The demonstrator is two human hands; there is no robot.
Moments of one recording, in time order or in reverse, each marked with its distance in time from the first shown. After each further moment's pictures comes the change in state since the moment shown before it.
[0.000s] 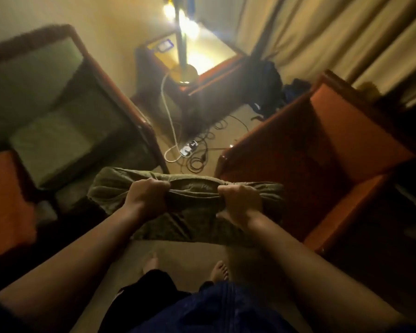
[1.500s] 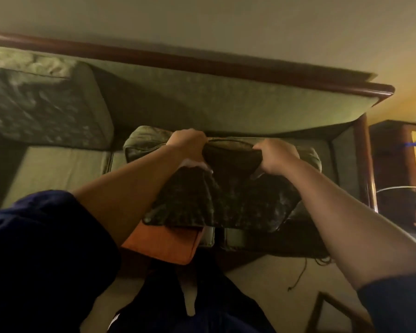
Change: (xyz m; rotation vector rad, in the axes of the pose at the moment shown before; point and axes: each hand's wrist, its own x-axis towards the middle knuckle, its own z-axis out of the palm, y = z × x) left_hand -0.031 -0.875 0.016 -0.418 0.016 -0.512; right_hand 0.550 -0.791 -0.039 -0.262 -0.361 -0.473
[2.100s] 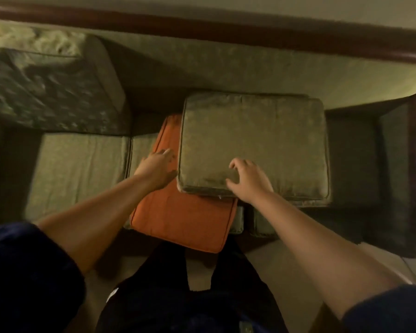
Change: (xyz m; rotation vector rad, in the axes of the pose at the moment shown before) left_hand -0.059 -0.182 0.118 -0.258 -0.068 -0.271; right_hand 0.042 -0.132 0.152 0.305 0.041 -0.059
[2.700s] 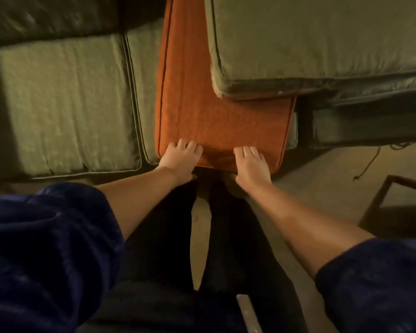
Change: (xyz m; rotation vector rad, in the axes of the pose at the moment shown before) left_hand -0.068 -0.148 0.223 0.617 -0.335 0.436; right_hand -0.067 -0.044 0.335 -0.162 -0.068 0.111
